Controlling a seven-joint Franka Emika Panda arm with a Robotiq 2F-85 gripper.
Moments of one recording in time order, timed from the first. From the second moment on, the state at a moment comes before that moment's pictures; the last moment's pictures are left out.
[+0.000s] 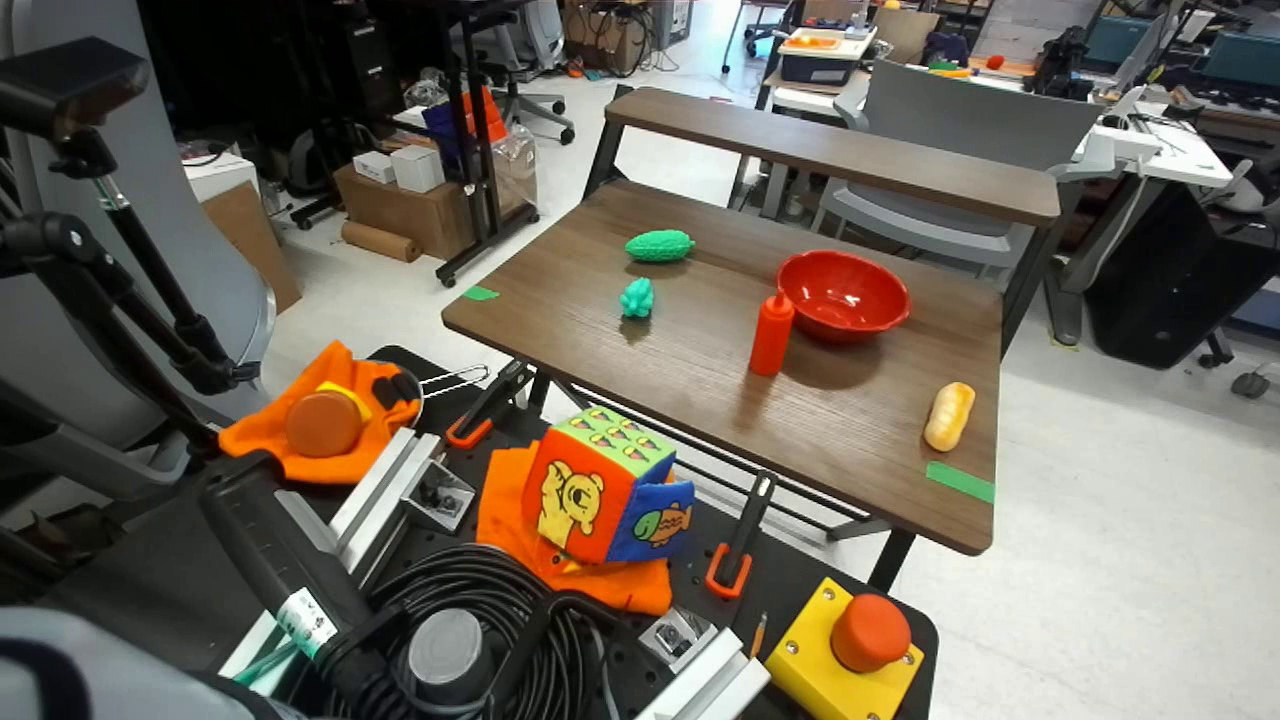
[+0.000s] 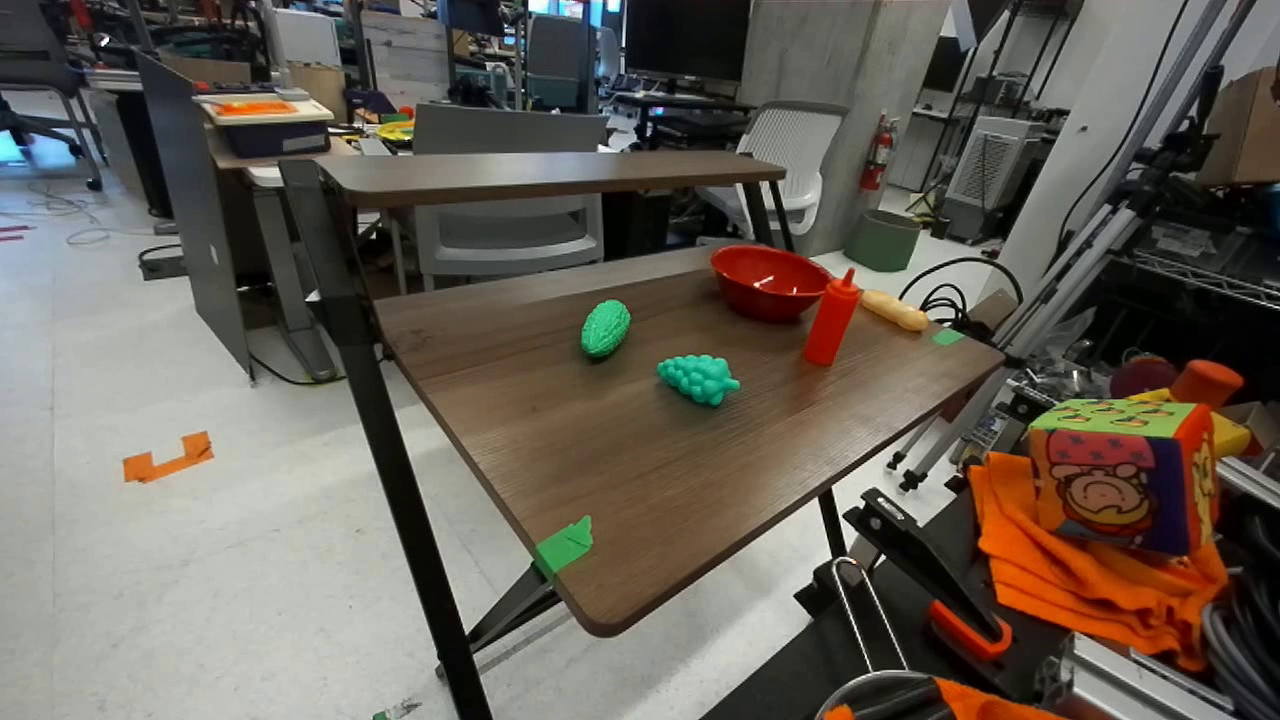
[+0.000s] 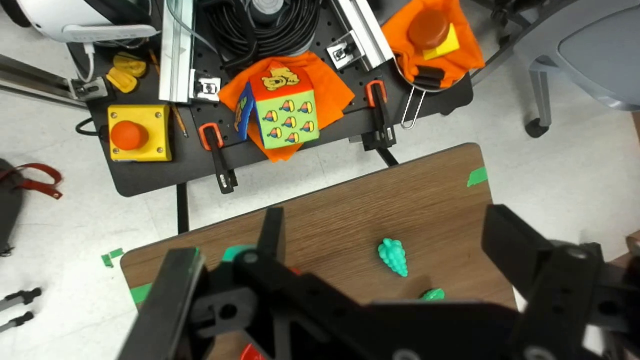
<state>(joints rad) -0.05 -0.46 -0.09 -2.21 0.11 1.53 0.05</state>
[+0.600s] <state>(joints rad) 0.04 0.03 0.10 -2.04 -0.01 1.71 0.22</state>
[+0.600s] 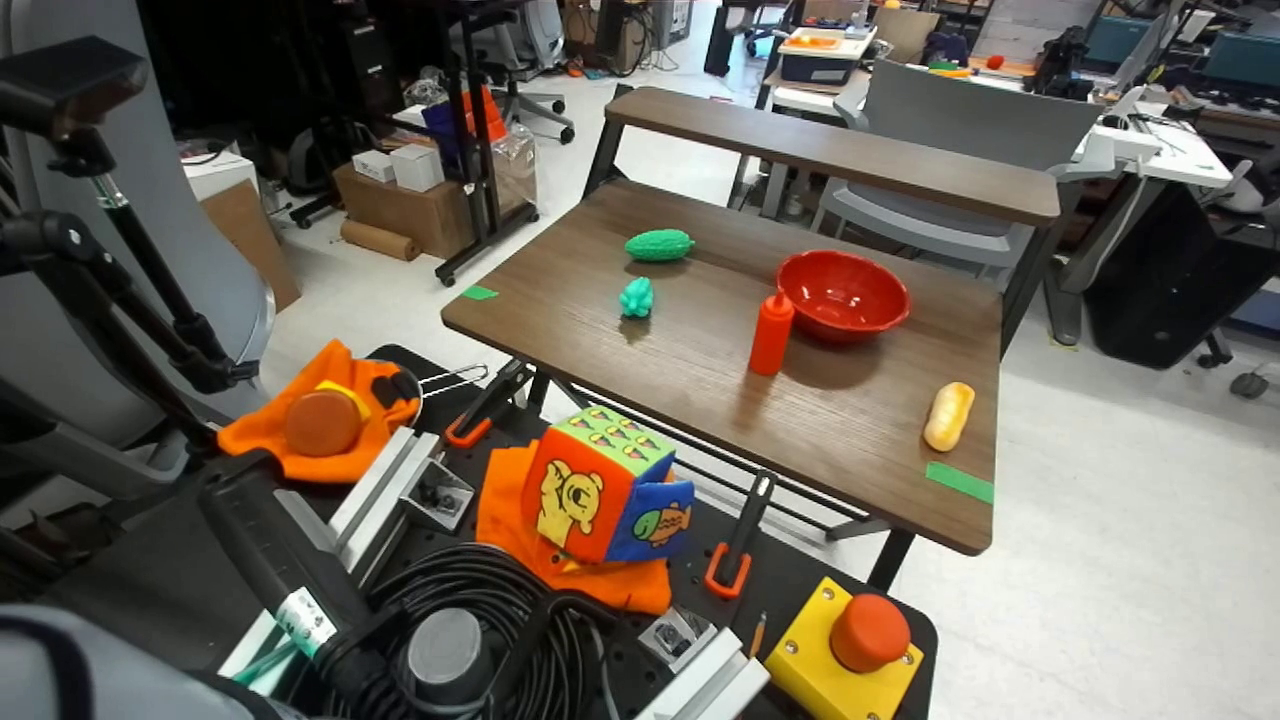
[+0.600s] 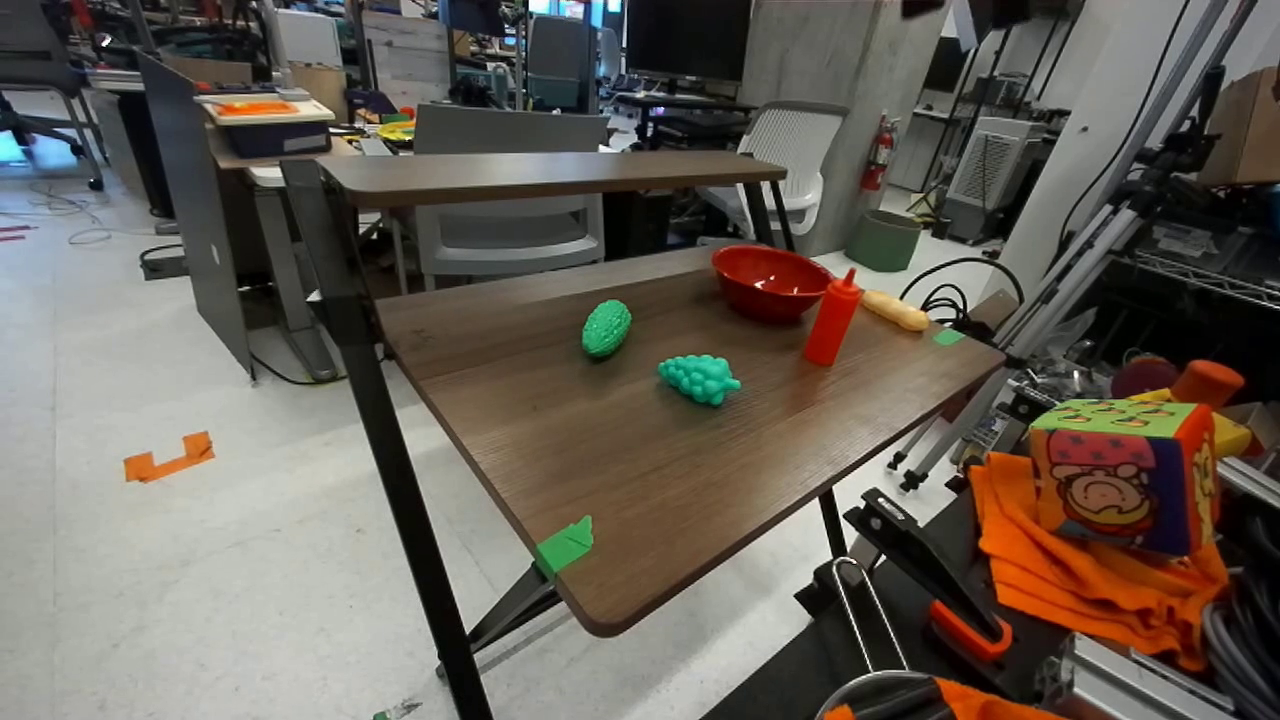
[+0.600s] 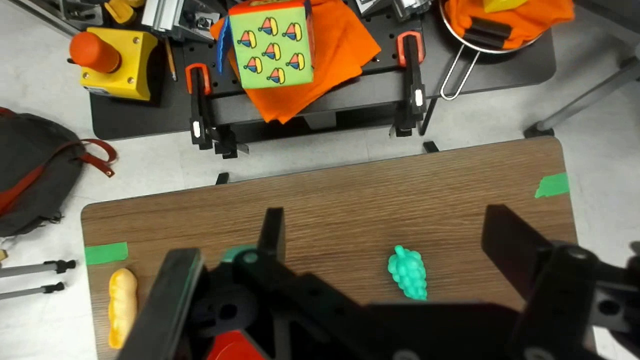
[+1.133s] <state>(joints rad) 0.11 0.36 0.09 -1.86 -0.11 1.71 0.32</state>
